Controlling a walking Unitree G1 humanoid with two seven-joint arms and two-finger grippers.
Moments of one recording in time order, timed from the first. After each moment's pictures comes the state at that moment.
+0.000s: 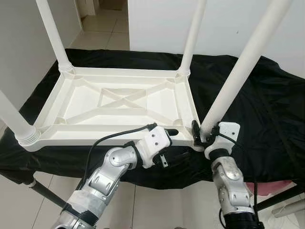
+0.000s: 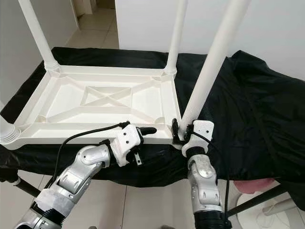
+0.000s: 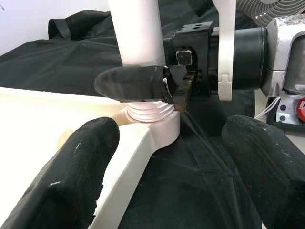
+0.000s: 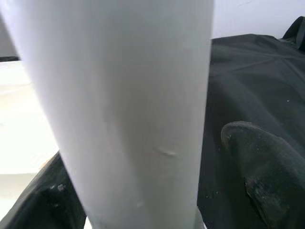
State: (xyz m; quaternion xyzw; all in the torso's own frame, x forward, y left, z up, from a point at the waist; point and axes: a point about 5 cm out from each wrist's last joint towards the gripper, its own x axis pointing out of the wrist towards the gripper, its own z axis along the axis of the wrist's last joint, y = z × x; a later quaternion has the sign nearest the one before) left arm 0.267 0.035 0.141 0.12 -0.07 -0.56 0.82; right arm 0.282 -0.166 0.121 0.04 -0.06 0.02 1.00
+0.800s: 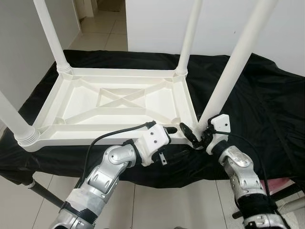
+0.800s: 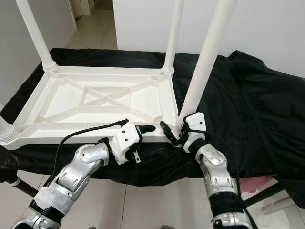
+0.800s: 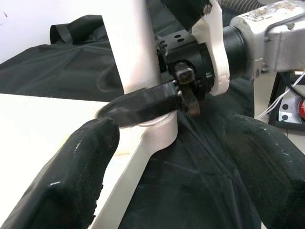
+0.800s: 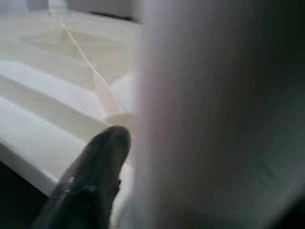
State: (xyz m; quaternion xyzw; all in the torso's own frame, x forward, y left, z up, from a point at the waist) left arm 0.270 0.038 0.144 0.13 -0.07 -0.56 0.82; right arm 0.309 -0.186 0.116 -0.07 -0.02 0.26 0.96
